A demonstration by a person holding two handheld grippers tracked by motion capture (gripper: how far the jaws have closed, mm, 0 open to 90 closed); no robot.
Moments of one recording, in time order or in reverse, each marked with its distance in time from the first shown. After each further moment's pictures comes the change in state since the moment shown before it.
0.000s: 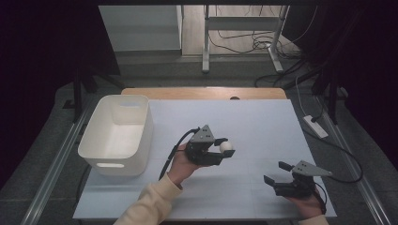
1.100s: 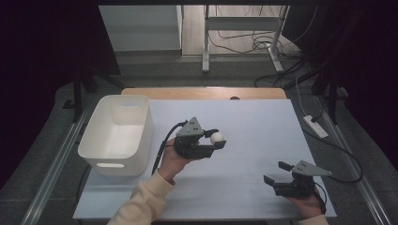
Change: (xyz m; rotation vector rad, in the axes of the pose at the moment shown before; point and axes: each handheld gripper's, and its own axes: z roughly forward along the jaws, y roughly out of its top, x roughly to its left) left arm 0.009 0.010 -0.034 -0.065 0.064 -0.007; right arm 0.000 0.000 0.001 -0.002 0.000 -0.003
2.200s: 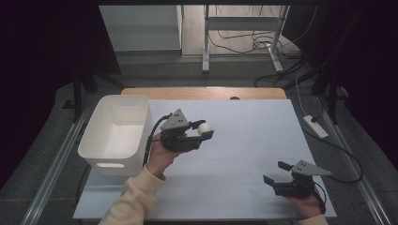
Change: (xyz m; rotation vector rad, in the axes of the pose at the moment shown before) left arm 0.016 0.007 -0.033 -0.039 0.081 -0.015; right arm 0.000 0.000 0.001 0.005 0.000 -0.004
